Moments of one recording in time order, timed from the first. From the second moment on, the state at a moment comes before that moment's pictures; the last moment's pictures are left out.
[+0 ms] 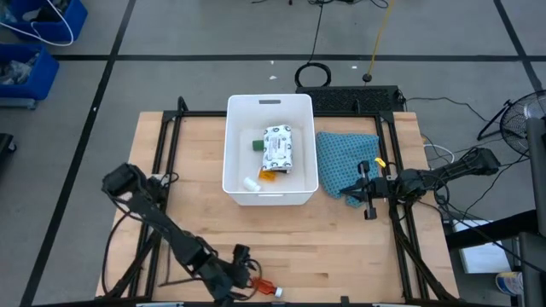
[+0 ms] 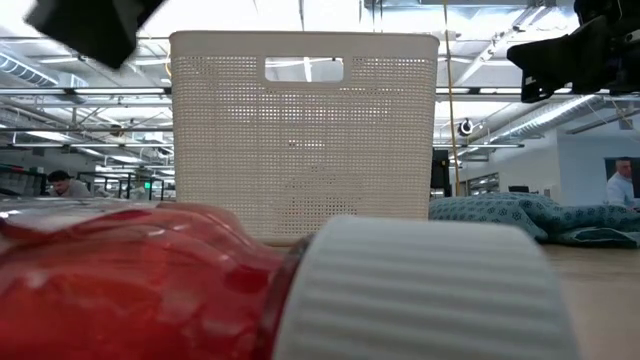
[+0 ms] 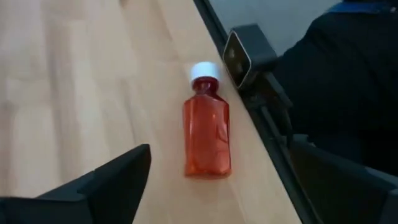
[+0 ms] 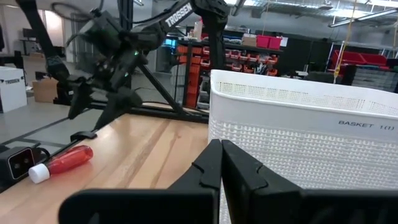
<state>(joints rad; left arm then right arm) -0.75 1.83 1.18 -0.15 -0.22 -0.33 0.30 0.30 0.02 0.37 0.21 -0.12</state>
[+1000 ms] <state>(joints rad) -0.63 2.06 1.25 -0.08 0.03 -0.25 0.30 0.30 0.02 0.36 0.22 -0.09</state>
